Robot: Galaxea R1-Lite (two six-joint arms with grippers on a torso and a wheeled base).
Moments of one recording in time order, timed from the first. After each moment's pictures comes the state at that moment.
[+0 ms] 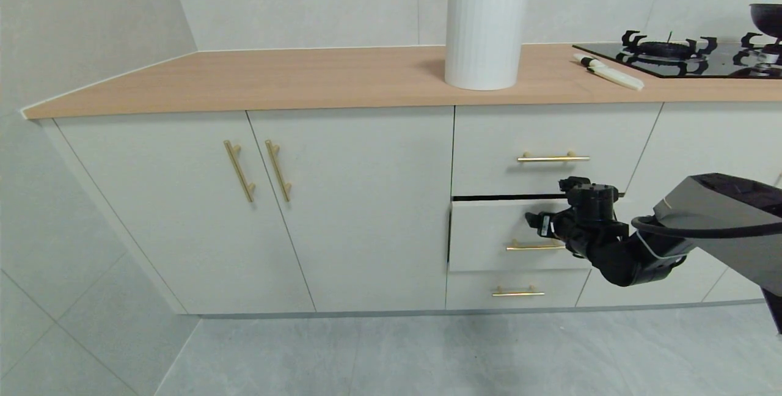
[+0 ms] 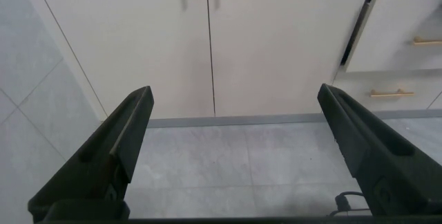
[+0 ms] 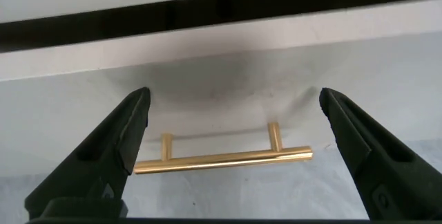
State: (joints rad) left arm 0.00 0.00 0.00 0.00 -0.02 0.01; right arm 0.18 2.40 -1.21 -0.86 -0.20 0.19
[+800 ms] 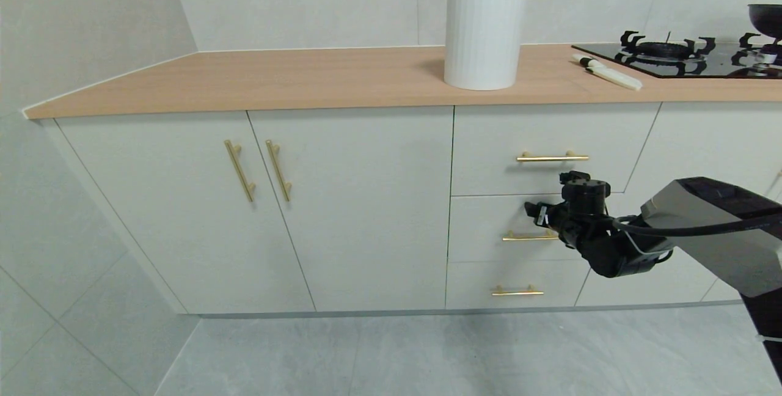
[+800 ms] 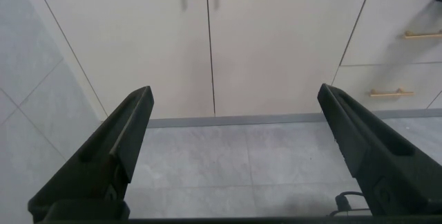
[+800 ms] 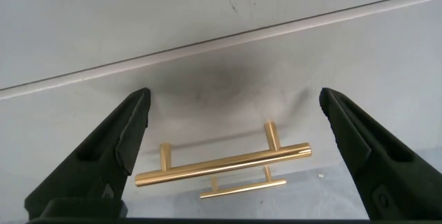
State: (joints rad) left arm 0.00 0.00 0.00 0.00 -0.02 0.01; right arm 0.16 2.48 -1.36 -0.86 -0.24 0.26
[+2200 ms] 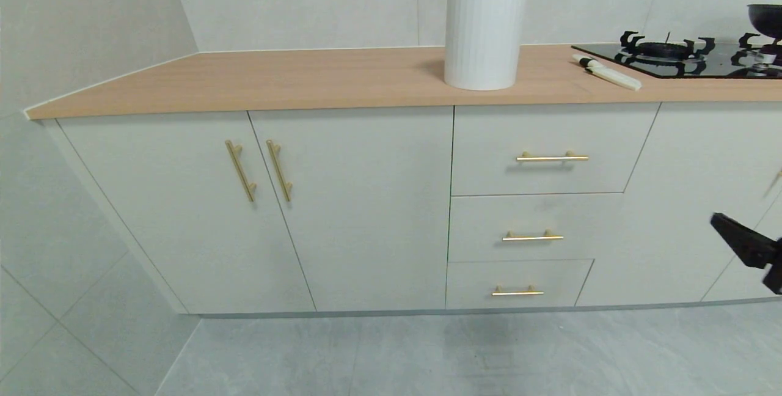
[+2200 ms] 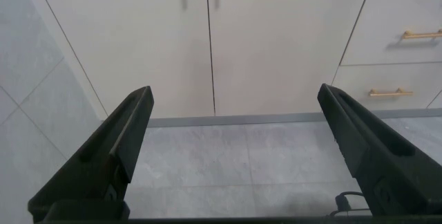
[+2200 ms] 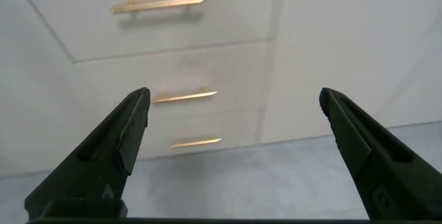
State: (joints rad) left arm 0.00 0.00 0.00 0.00 -0.02 0.01; right arm 0.22 1.03 -0.31 -0.69 -0.36 0.04
